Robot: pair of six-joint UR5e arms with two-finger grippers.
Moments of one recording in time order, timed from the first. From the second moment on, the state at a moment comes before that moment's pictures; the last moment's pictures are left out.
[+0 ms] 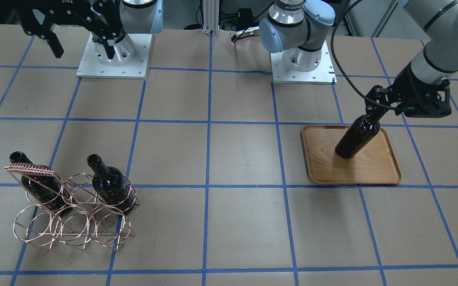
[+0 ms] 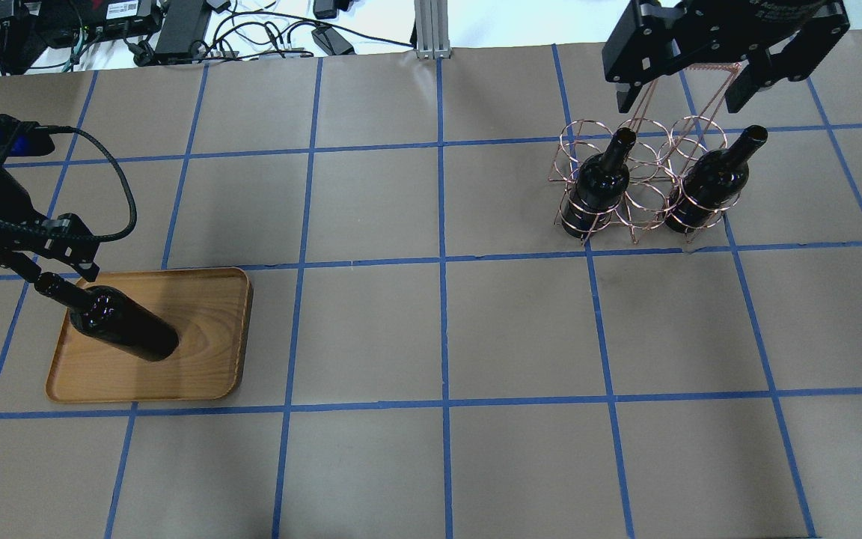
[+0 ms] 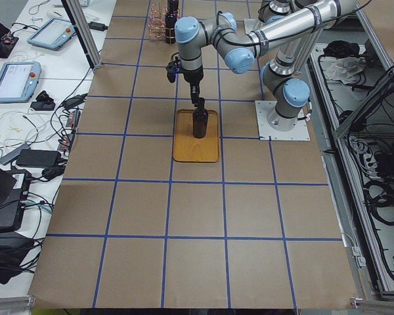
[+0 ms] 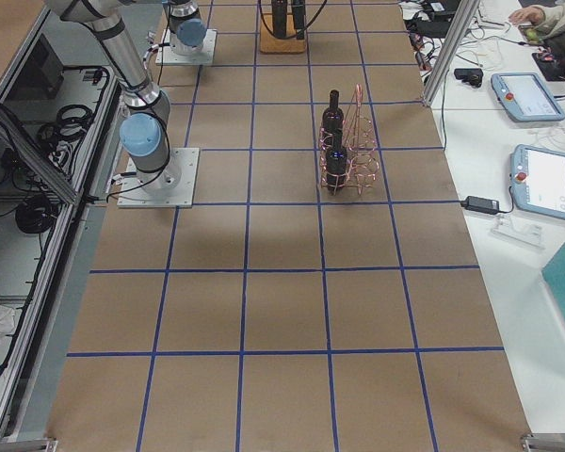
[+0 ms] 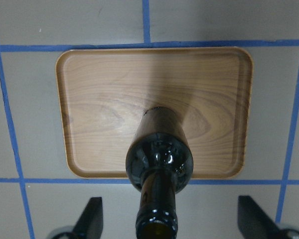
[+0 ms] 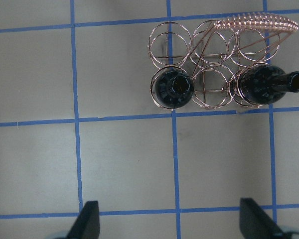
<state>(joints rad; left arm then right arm) -1.15 -1.50 -1.77 -1.51 1.66 0.41 1.60 -1.62 1.38 -1.48 -1.54 0.08</state>
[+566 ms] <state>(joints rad) -1.32 -1.52 -1.46 -1.68 1.56 0.03 1.58 -1.61 1.38 -1.50 -1.54 0.08</state>
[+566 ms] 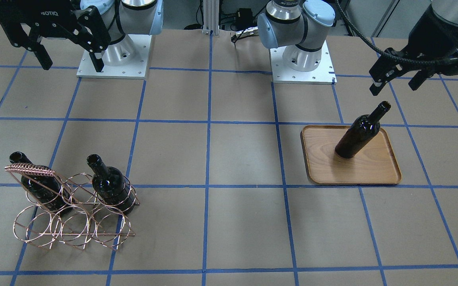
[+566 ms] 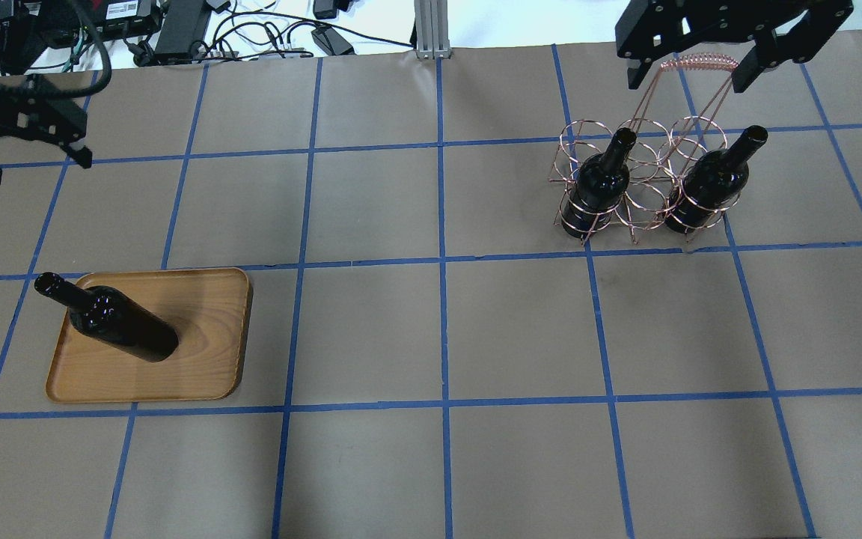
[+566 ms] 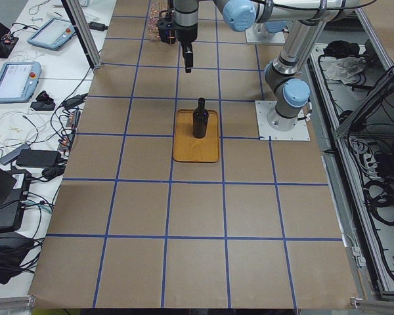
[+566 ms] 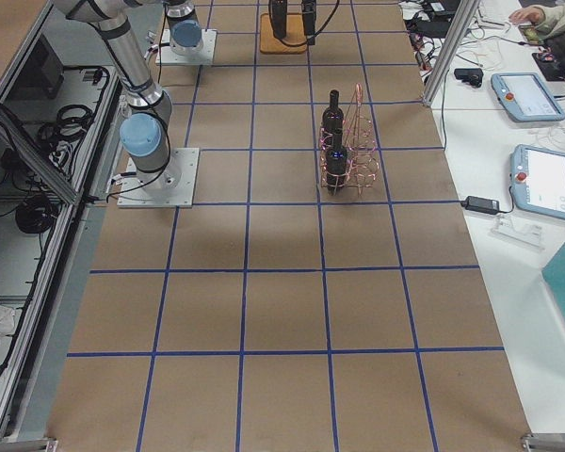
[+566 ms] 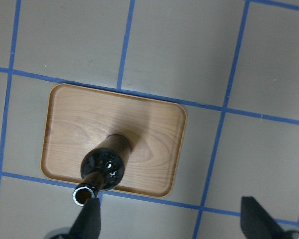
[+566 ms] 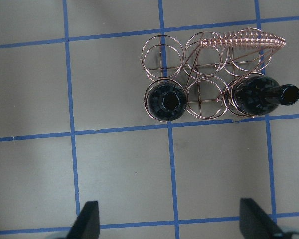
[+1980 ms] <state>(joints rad) -1.63 -1.66 -1.35 -1.56 1.57 -0.23 1.58 -1.61 1.40 -1.51 -1.54 0.07</state>
